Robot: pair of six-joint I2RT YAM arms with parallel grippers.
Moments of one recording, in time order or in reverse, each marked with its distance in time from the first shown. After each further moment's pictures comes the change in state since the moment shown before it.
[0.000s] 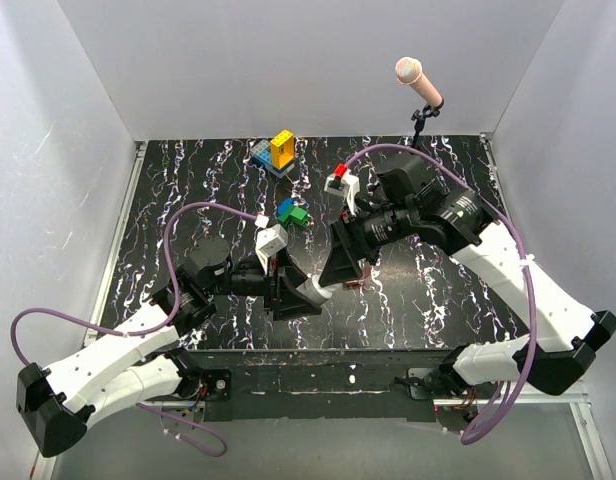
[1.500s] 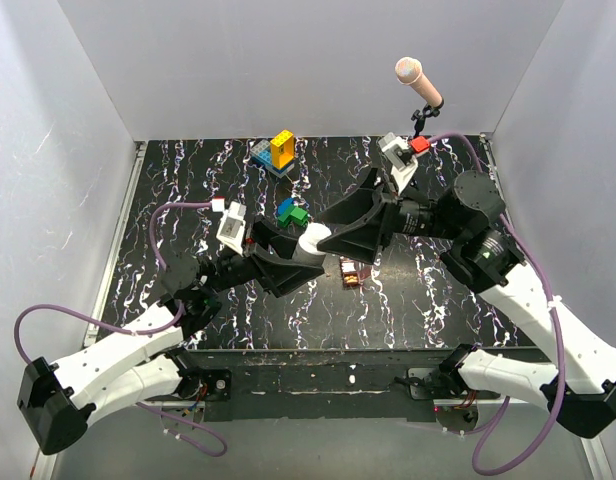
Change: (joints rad) left arm -0.007 0.014 -0.079 0.662 -0.249 -0.260; right arm -0.040 -0.290 -0.352 1.029 0.003 0.393
